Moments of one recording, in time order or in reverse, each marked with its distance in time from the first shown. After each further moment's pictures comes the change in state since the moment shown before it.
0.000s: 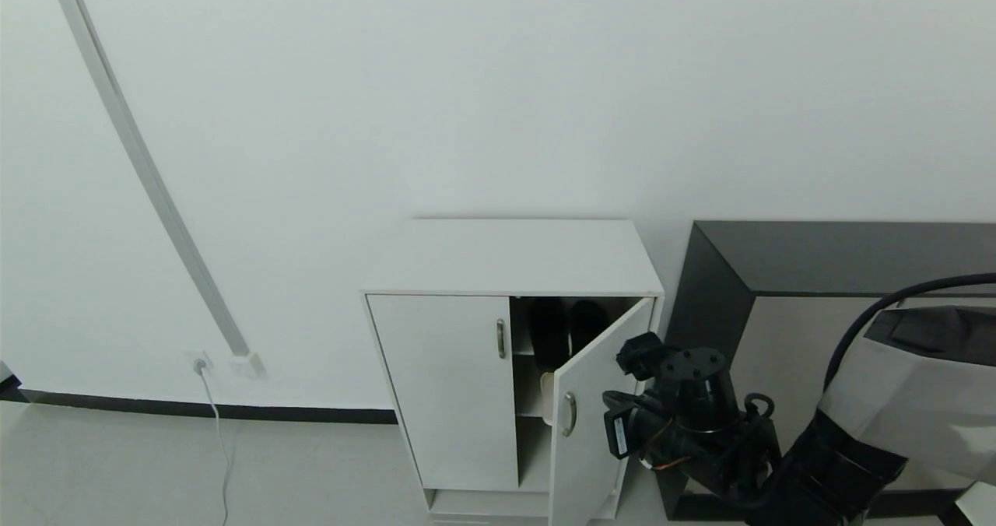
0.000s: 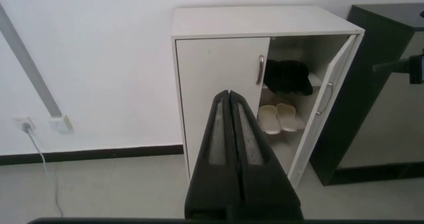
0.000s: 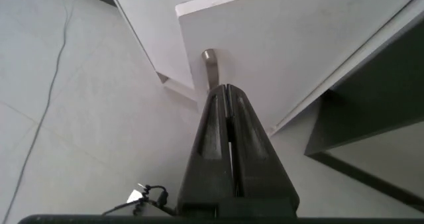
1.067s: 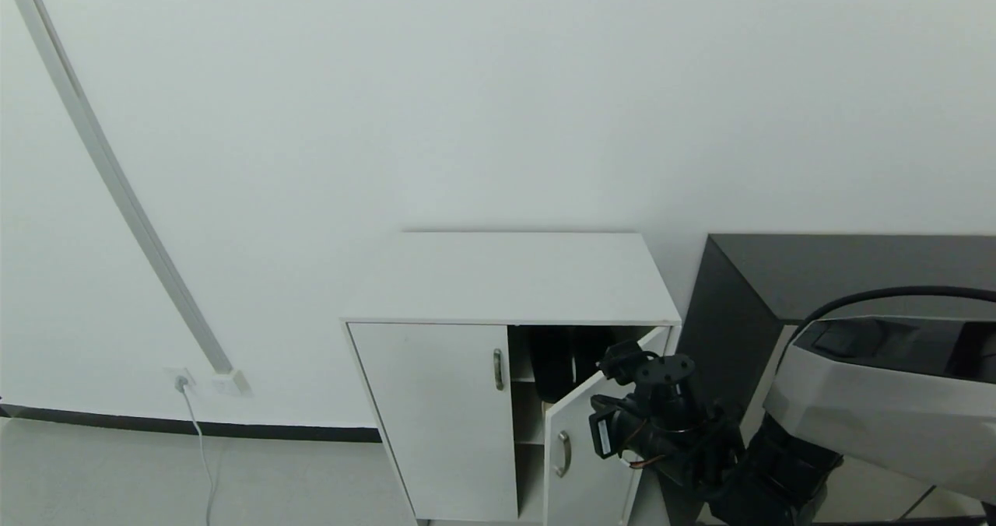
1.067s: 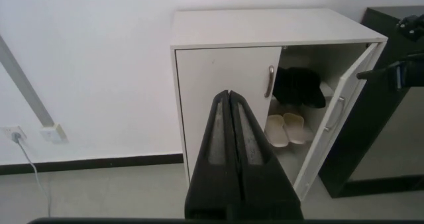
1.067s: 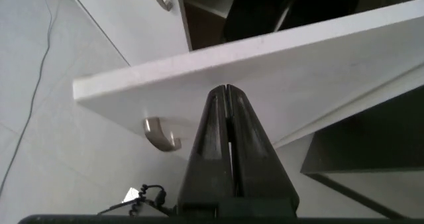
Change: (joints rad) left arm 0.000 0.000 0.001 0.000 0.001 0.001; right arm -0.013 0.129 -0.106 -0.019 0.001 0.000
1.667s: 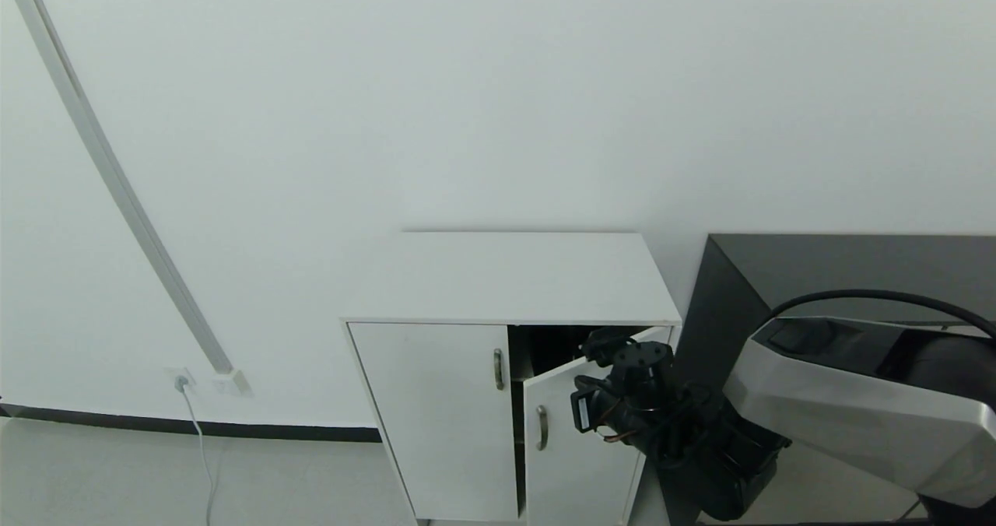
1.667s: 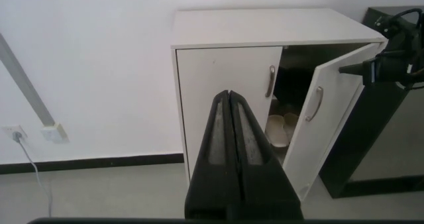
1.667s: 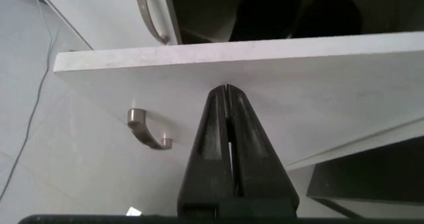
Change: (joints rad) left arm 0.000 0.000 0.001 0.000 0.003 0.000; right arm -0.010 0.109 -0.190 0.026 -0.001 -0.003
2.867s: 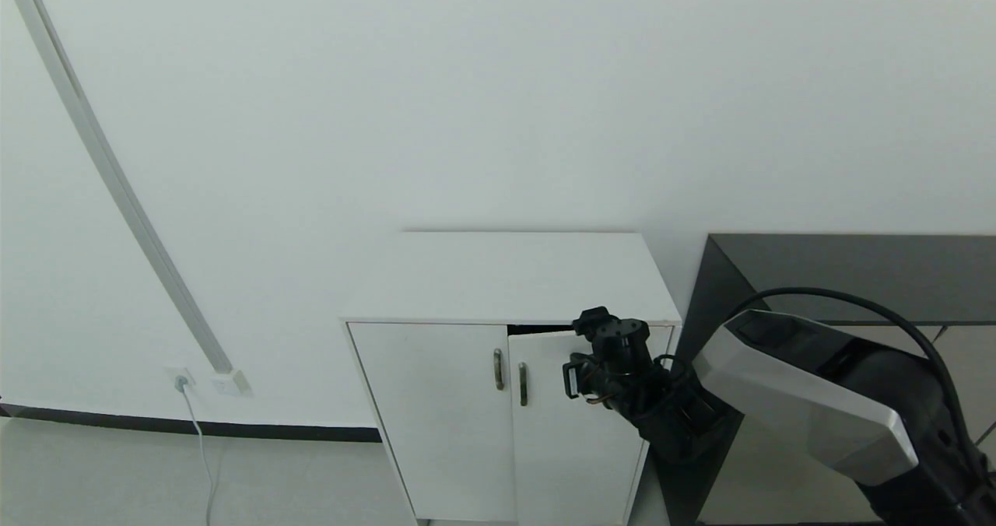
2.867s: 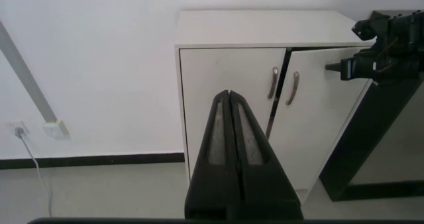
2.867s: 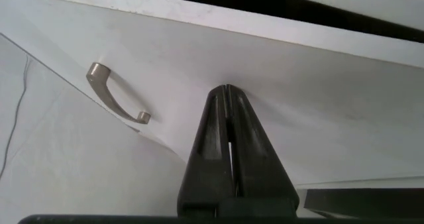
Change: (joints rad) left arm 0.000 0.000 0.000 0.000 0.019 -0.014; right arm -0.077 0.158 -0.349 0.183 -0.005 0.001
